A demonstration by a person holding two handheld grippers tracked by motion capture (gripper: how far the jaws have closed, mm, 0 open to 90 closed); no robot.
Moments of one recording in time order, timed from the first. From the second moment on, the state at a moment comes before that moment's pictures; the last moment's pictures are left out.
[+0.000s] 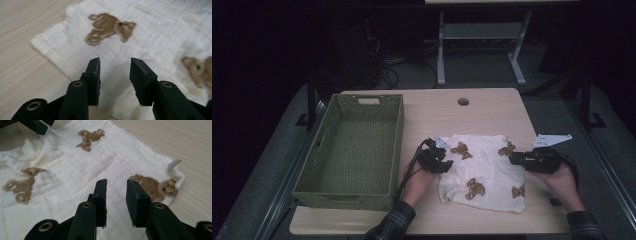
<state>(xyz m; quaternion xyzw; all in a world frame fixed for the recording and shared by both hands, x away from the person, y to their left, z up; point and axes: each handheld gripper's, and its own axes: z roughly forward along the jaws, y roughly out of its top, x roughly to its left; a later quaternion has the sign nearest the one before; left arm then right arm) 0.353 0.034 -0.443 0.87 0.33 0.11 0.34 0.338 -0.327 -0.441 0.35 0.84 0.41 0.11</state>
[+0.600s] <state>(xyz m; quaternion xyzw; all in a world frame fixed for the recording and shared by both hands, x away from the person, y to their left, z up) 0.404 0.044 -0.450 0.85 0.38 0.17 0.32 0.401 -0.330 -0.444 0.37 0.83 0.40 0.14</state>
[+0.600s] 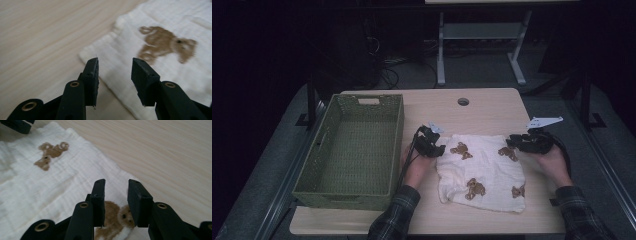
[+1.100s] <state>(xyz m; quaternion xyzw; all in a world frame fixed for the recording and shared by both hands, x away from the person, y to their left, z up) 0.441 0.047 -0.462 0.84 0.42 0.17 0.31 0.436 -0.327 -0.463 0.40 0.83 0.37 0.11</state>
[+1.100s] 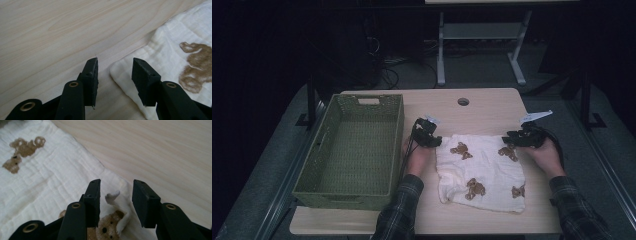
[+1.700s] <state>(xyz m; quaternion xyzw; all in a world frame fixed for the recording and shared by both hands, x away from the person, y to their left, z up) 0.448 0.046 -0.464 0.83 0.43 0.16 0.32 0.442 -0.334 -0.468 0.42 0.83 0.36 0.12</state>
